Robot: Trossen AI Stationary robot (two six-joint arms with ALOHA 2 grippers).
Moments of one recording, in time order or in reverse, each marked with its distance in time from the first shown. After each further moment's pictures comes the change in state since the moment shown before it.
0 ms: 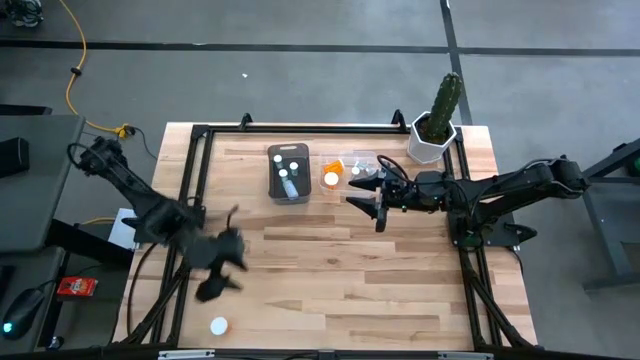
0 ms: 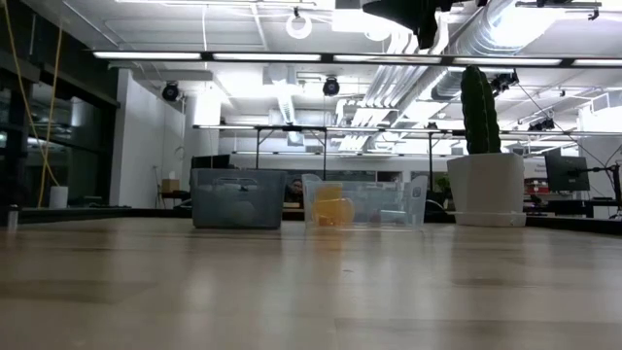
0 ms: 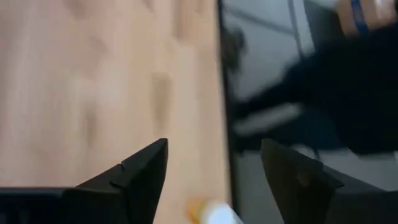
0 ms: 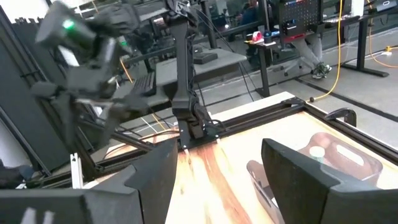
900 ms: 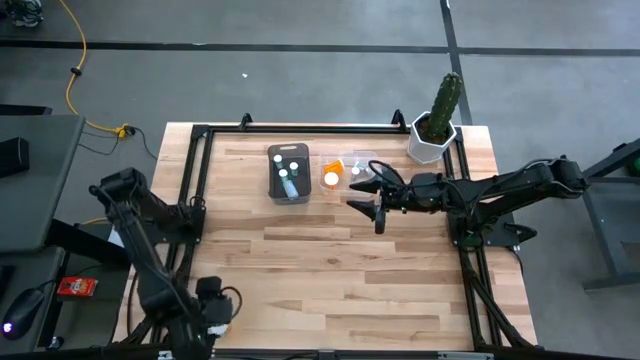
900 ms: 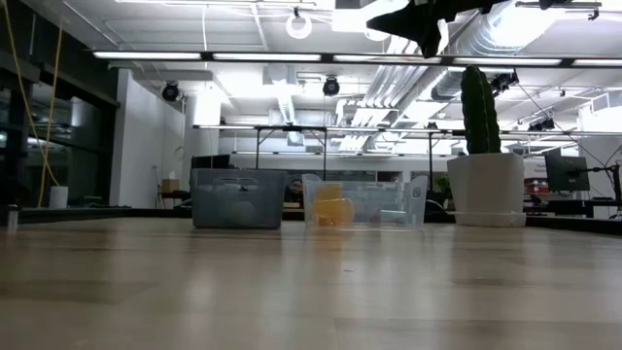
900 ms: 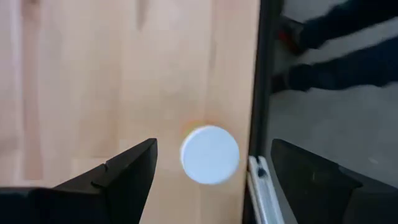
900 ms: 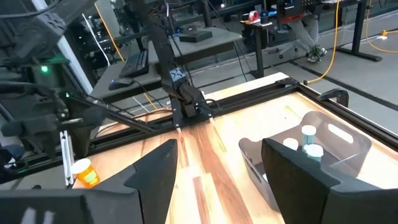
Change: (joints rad) left arm -0.399 0.488 0.179 -0.175 -0.109 -0.378; right arm 0.000 0.000 0.000 -0.092 0.000 0.000
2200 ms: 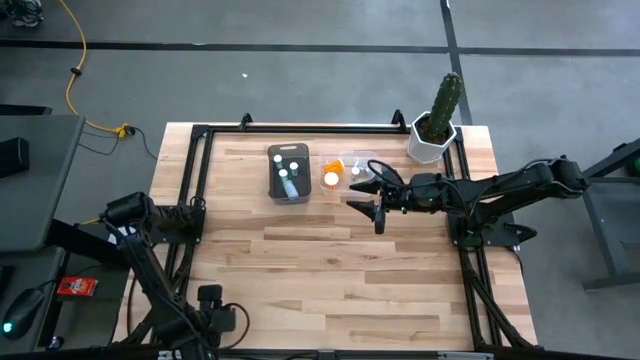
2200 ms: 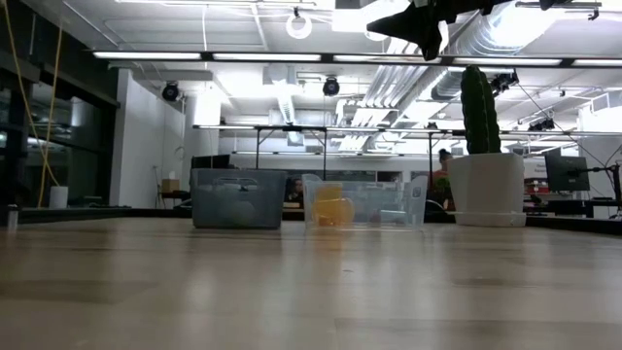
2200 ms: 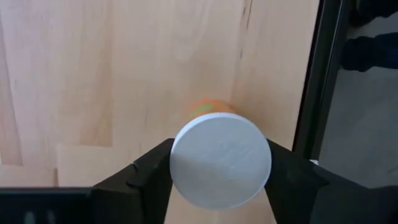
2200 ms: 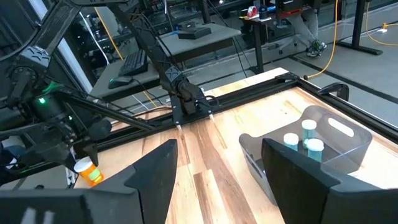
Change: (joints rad) left arm -0.039 0.215 0.024 -0.020 0.019 -0.059; right arm 0.000 0.000 0.000 -0.014 0.000 0.023
